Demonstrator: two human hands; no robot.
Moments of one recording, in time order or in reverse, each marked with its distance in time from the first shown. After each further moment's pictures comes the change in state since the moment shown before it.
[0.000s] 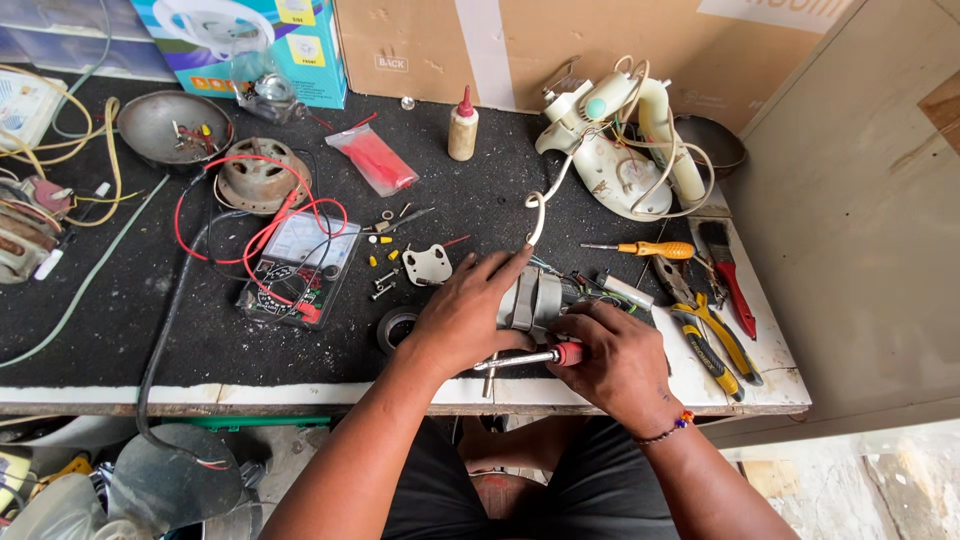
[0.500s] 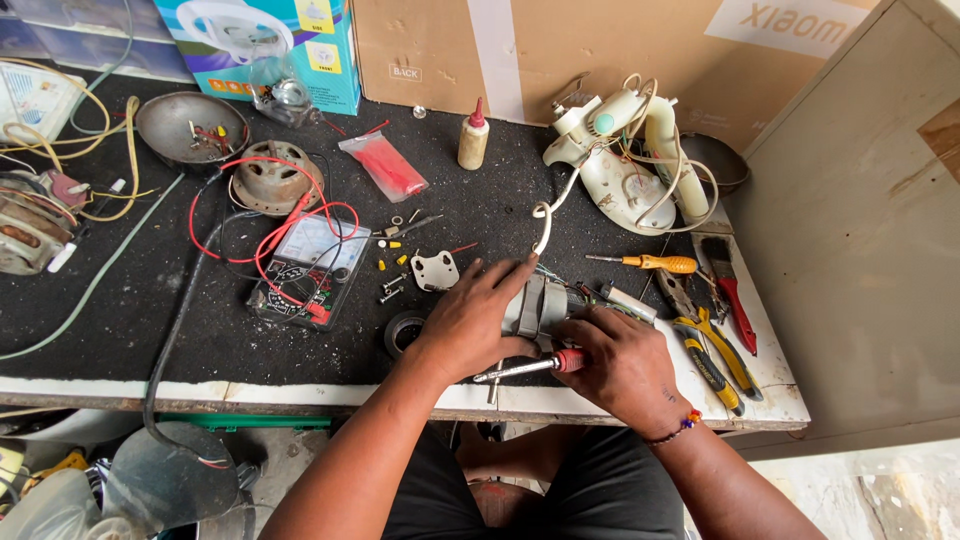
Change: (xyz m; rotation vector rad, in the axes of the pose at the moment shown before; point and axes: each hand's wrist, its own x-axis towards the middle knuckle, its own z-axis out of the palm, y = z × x) left_hand -0.001 0.000 -0.002 -0.001 -0.004 0.000; right_hand 0.007 0.012 -0.001 -0.129 -0.075 -0.154
